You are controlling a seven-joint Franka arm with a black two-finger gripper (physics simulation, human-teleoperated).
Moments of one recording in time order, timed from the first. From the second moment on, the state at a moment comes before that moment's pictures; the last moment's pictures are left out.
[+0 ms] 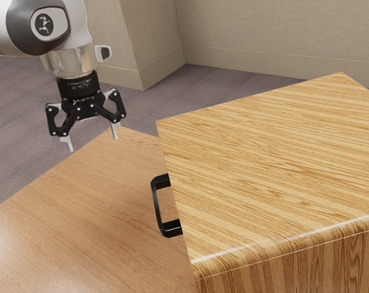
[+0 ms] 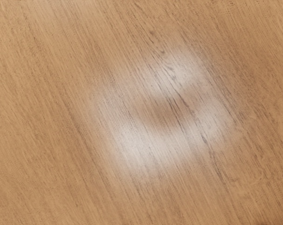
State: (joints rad) arm -0.23 0.08 0.46 -1.32 -0.02 1.27 -0.89
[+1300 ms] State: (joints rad) arm -0.15 -0.69 -0.27 -1.94 -0.04 1.59 -1.50
